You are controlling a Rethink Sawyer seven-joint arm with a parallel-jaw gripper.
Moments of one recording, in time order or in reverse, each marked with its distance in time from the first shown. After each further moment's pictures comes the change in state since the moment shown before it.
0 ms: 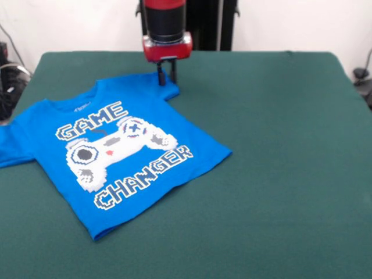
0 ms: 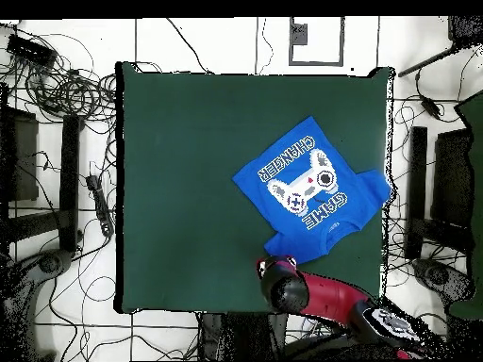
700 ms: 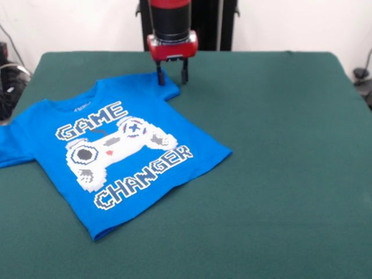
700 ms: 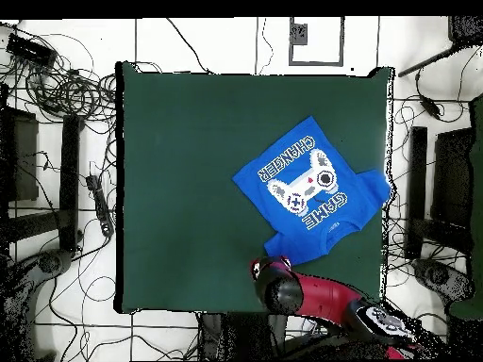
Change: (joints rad) arm 0.023 -0.001 0.009 0.016 0.001 -0.003 0.000
